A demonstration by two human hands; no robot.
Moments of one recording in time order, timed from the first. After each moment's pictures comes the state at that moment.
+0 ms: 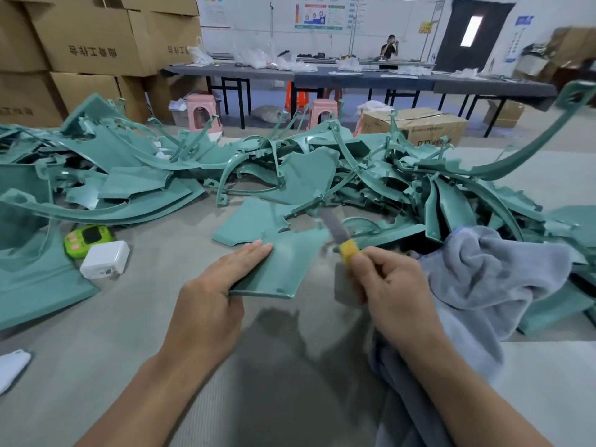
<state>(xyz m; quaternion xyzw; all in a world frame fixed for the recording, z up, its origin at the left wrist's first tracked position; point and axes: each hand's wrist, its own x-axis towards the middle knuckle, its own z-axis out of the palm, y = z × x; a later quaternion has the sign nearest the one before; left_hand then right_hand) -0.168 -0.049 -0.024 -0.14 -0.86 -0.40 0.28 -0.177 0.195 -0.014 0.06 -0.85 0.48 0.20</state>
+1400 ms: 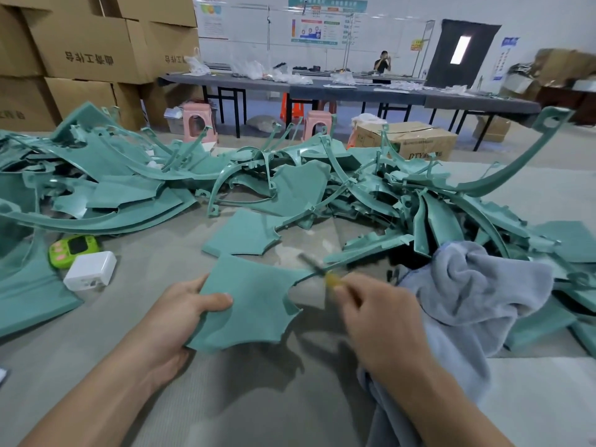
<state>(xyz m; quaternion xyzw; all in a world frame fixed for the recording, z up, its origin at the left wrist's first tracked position) -0.184 -0.070 -0.017 0.10 -0.62 -0.77 -0.12 -0.161 0.187 -0.008 0.04 -0.95 0.24 0.21</state>
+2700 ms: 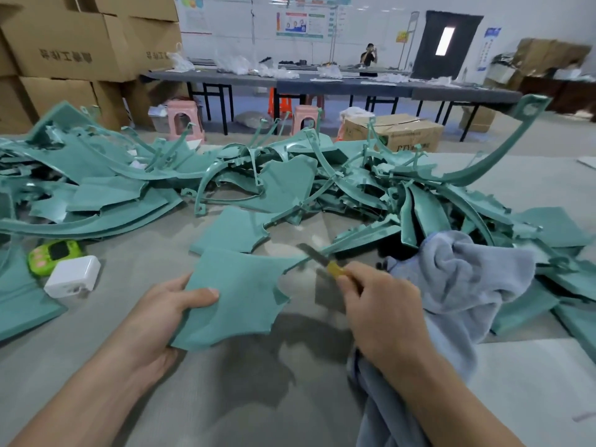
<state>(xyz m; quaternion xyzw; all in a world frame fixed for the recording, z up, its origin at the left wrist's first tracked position) -0.182 -0.069 -0.011 0.10 -0.59 -0.79 -0.11 -0.165 0.204 -0.012 0.02 -0.95 0.22 0.23</state>
